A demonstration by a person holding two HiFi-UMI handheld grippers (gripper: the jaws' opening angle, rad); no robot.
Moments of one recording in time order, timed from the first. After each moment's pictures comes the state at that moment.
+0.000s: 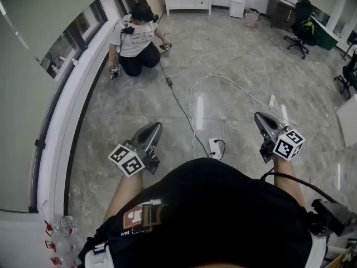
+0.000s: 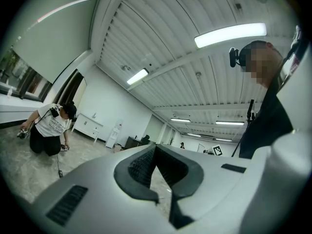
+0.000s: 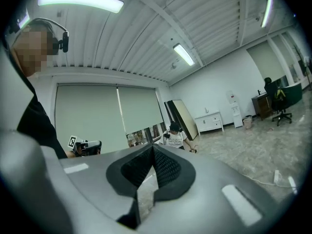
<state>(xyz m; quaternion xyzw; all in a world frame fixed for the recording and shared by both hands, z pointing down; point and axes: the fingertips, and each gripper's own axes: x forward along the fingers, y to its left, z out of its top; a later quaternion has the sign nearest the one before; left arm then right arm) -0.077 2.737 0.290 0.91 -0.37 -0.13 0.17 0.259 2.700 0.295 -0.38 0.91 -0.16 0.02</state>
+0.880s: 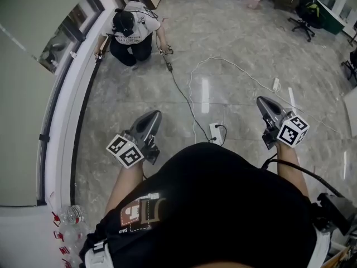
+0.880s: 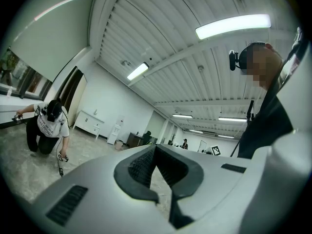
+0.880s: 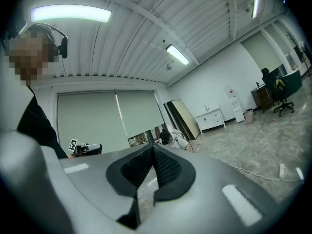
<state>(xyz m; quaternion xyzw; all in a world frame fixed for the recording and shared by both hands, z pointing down) -0.007 2.719 0.292 0.91 -0.37 -0.10 0.17 0.326 2.672 0.309 -0.37 0.91 -0.18 0.05</state>
